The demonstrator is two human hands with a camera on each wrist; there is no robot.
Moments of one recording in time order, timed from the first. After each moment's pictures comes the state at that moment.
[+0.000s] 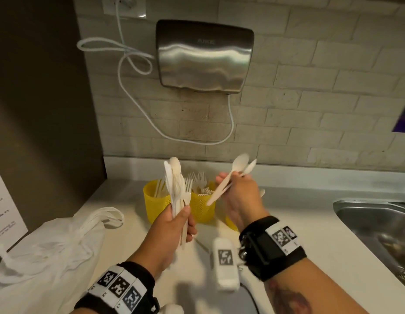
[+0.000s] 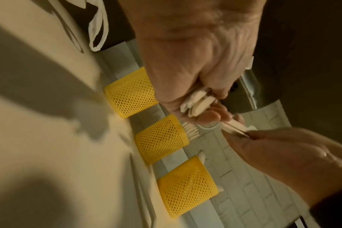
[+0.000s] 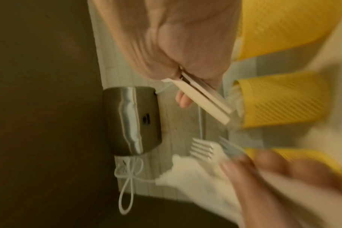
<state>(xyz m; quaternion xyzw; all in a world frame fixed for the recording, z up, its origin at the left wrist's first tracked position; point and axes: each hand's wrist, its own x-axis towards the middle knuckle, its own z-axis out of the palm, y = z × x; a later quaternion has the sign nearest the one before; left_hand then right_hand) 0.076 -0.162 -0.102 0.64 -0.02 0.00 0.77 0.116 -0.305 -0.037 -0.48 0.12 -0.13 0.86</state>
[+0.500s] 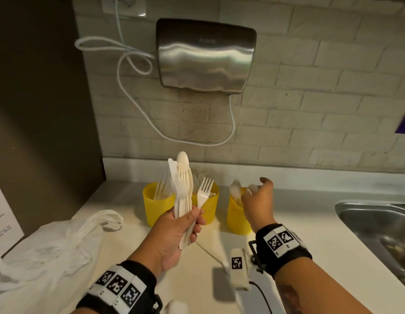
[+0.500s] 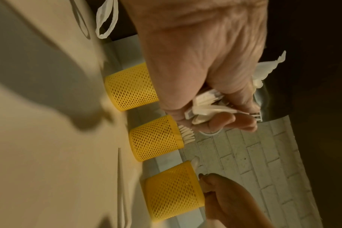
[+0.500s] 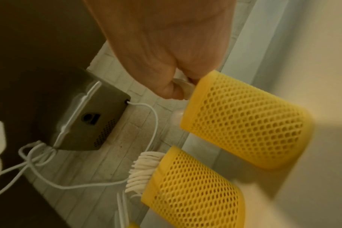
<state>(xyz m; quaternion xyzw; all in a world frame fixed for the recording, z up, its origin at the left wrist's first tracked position) 0.085 -0.163 -0.096 0.54 -0.02 -0.09 0.84 0.147 -0.367 -0.091 -0.76 0.16 -0.21 0.59</state>
